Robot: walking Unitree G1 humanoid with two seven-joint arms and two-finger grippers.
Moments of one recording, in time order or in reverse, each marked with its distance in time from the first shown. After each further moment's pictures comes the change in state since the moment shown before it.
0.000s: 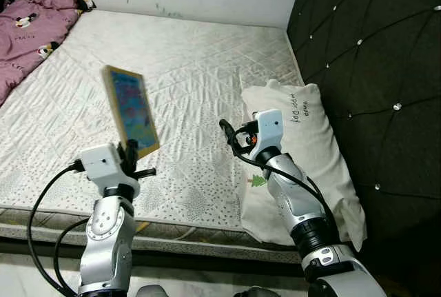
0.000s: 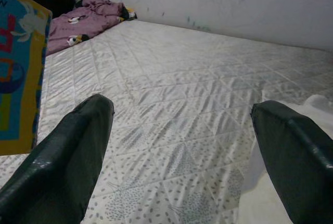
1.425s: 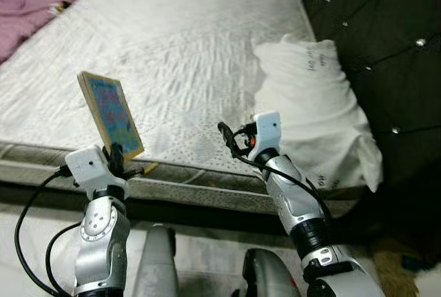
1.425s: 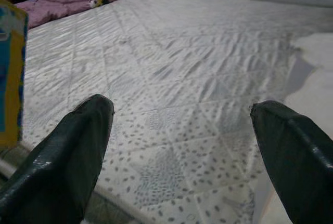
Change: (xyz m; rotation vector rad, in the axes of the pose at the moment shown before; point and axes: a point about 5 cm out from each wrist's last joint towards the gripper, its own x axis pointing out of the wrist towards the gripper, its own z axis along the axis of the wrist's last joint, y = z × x) left arm 0.001 0.012 0.001 -0.008 -0.001 0.112; right arm -0.001 0.001 -0.004 0.012 0.024 0.010
